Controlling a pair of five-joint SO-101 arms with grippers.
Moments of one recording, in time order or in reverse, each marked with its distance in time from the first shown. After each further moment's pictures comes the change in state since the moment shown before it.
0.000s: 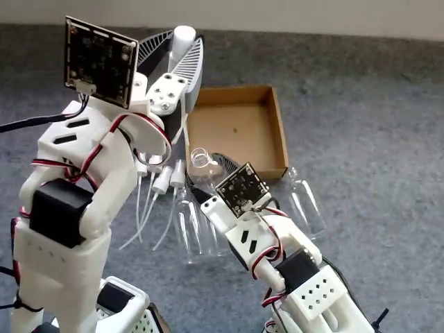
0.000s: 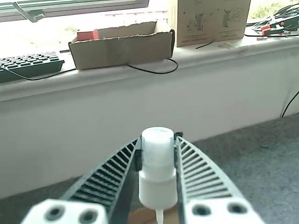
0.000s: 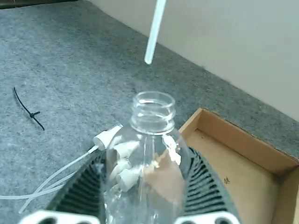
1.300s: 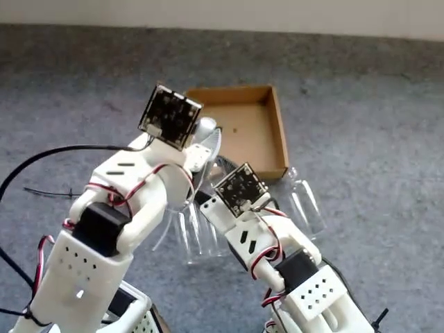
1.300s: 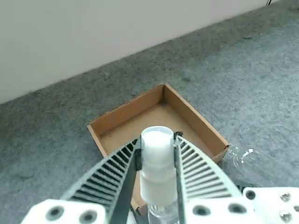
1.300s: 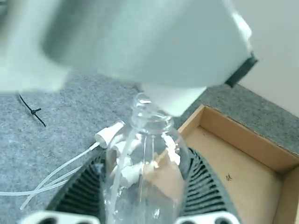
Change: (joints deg) left arm 4.7 -13.4 34.7 1.1 0.5; right arm 0.0 0.1 0.1 0.0 -0.2
